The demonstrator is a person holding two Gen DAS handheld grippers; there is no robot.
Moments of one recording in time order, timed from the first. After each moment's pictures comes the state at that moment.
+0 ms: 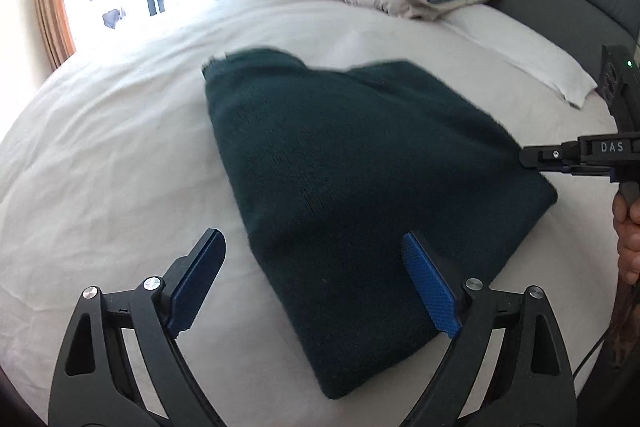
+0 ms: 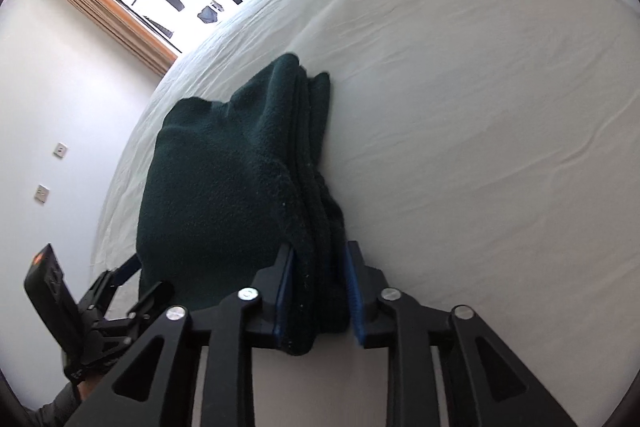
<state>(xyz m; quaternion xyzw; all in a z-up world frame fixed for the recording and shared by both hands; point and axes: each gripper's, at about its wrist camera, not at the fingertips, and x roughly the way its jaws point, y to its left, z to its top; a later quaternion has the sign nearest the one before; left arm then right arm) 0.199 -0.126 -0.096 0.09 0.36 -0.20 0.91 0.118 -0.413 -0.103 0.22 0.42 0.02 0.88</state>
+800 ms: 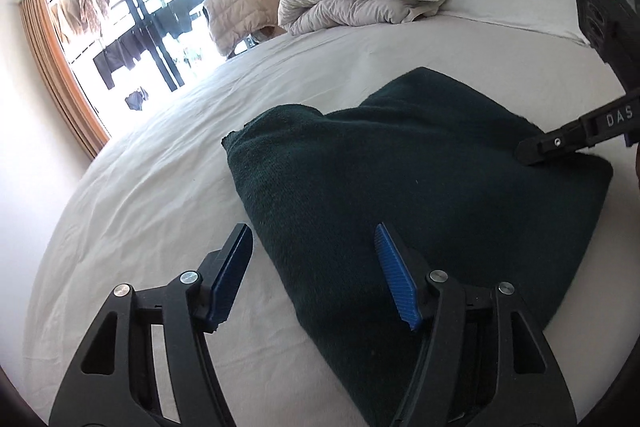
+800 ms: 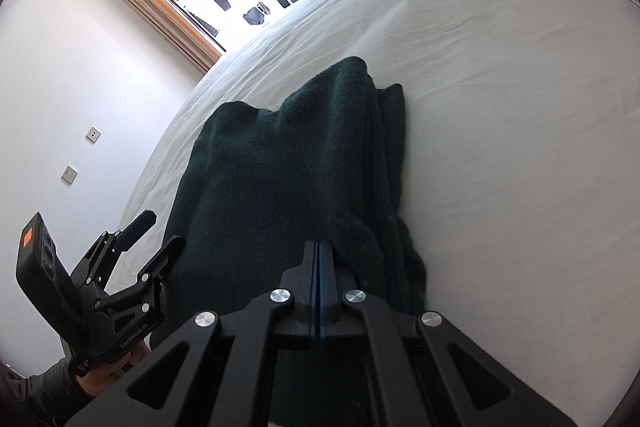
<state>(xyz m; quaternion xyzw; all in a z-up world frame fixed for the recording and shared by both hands) 0.201 -0.165 -0.121 0.25 0.27 -0.15 0.92 0.156 -0.382 -0.134 0.23 0.40 0.11 0.88</state>
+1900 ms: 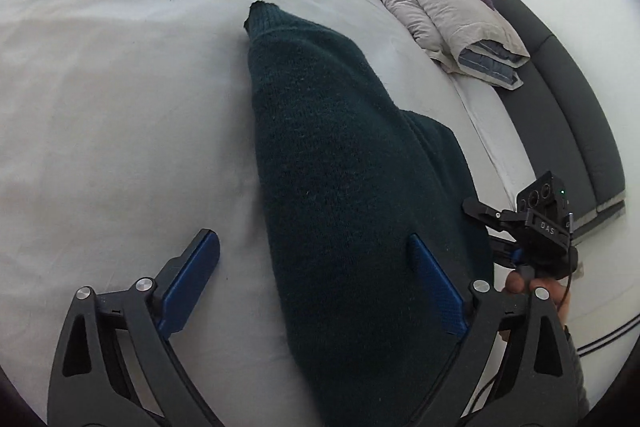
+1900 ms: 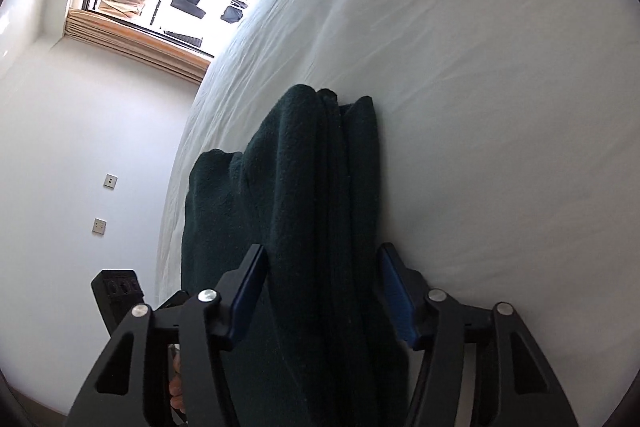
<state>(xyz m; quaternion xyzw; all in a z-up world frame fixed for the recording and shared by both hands) 0.329 -0.078 -0.159 -0.18 0.49 -0.25 0.81 0.244 -0.432 -0.152 0.37 0.45 0.15 0.80</state>
